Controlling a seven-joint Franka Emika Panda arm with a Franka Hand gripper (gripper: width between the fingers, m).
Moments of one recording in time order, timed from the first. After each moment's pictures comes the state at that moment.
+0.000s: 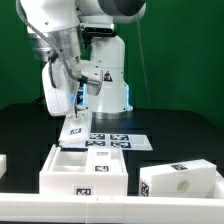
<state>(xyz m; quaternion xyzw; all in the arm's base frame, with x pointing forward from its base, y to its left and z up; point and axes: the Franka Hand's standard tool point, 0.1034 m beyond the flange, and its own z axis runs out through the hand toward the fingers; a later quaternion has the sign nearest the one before) 0.466 -0.095 0.089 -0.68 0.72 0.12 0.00</state>
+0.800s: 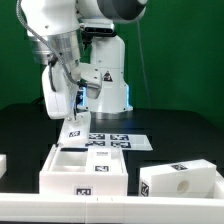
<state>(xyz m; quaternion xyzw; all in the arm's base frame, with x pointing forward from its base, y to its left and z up) 0.464 -0.097 0.084 -0.68 0.72 0.12 0.00</state>
